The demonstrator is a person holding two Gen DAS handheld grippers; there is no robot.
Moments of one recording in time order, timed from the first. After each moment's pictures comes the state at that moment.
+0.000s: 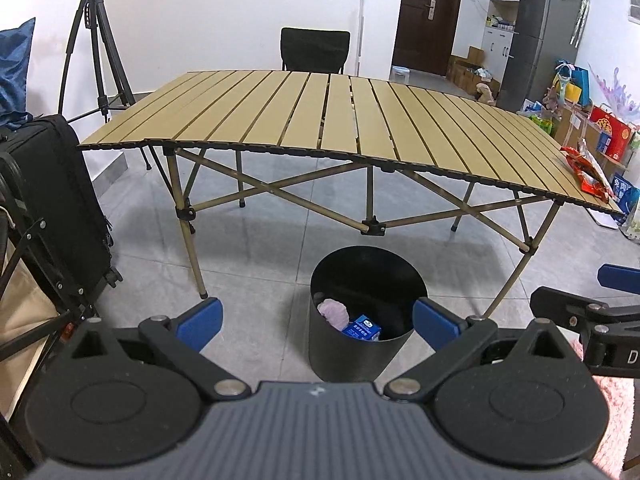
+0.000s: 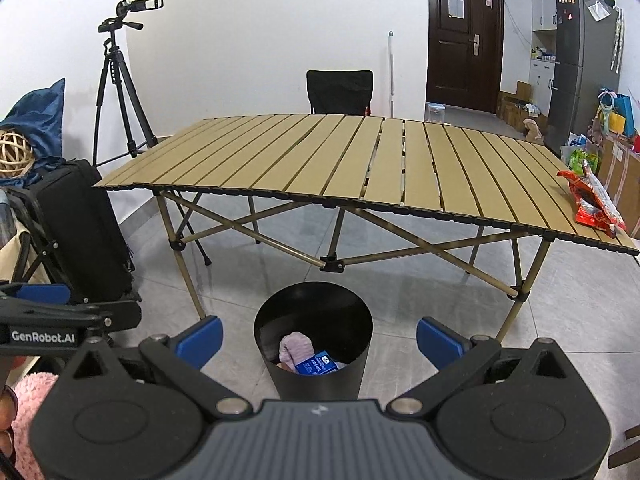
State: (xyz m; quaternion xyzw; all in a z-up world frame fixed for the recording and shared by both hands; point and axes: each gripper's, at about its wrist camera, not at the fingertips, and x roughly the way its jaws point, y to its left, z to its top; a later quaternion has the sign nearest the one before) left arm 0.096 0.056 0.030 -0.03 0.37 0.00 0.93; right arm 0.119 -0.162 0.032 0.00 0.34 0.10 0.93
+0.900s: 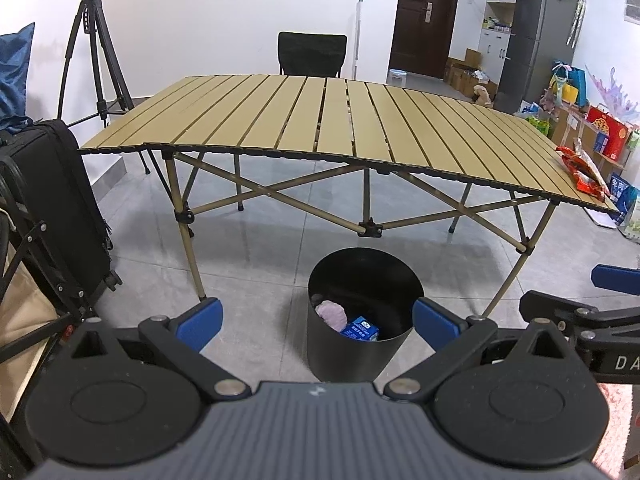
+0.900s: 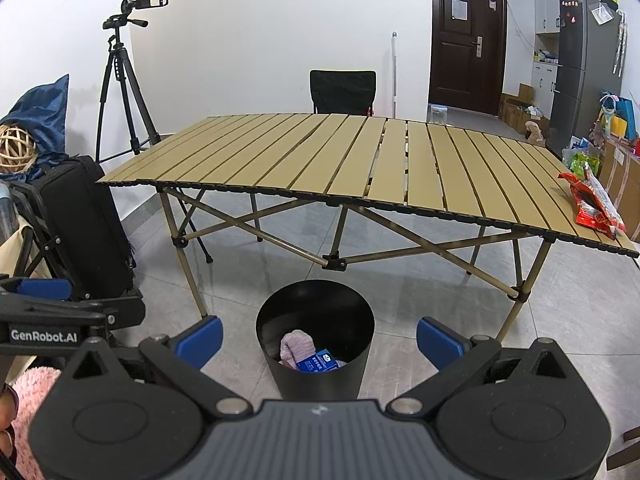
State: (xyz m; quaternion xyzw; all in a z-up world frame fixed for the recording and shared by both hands) left arm 0.091 0.053 0.030 -0.03 0.36 -0.01 0.93; right arm 0.116 -0.159 0.033 -0.01 0.34 0.10 0.93
